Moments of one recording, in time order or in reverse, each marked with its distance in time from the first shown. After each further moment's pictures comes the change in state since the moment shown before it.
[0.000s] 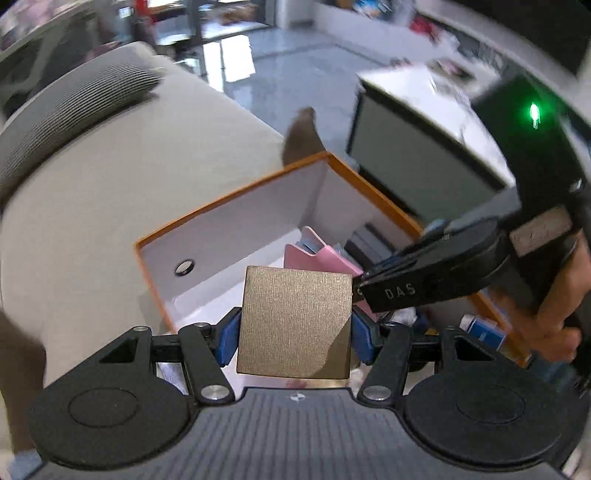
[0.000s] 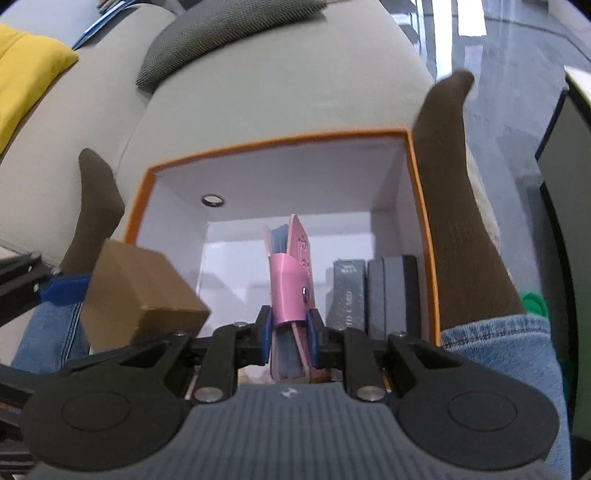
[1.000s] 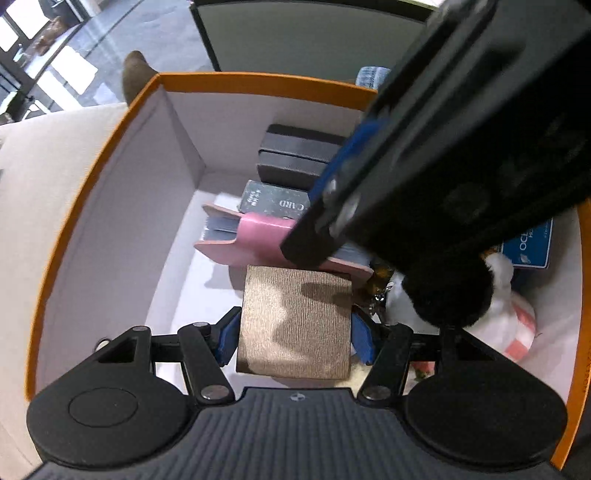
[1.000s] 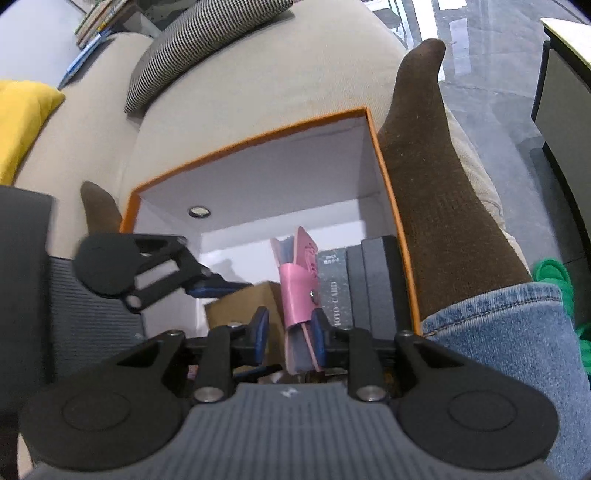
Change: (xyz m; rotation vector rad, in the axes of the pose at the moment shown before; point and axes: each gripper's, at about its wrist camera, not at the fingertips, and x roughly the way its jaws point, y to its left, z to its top) left arm 0.105 -0.029 0.002 0.592 0.274 -0.123; right arm 0.000 -0.025 -0.002 0.118 -0.013 0.086
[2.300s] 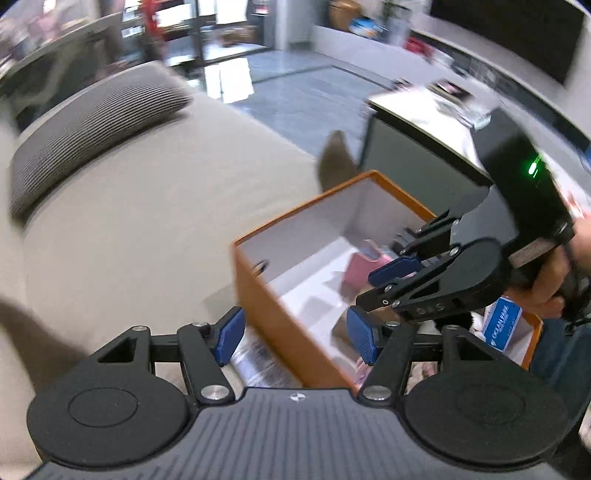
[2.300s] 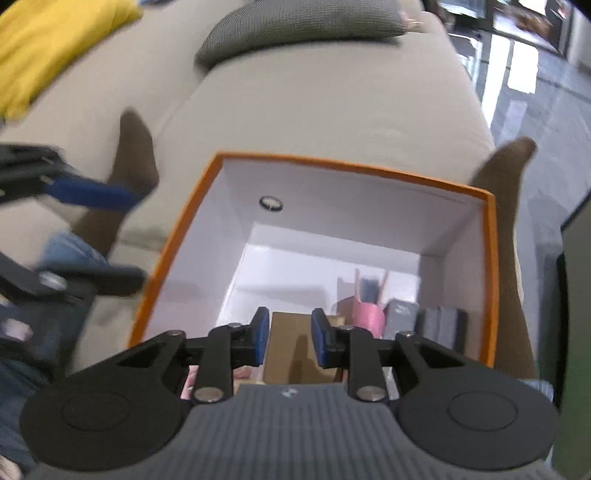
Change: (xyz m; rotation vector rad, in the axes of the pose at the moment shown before) left arm -0.159 0.035 -0.114 -0.650 -0.377 0.142; right arm 0.027 0.085 0.003 -0.435 0.025 -0.083
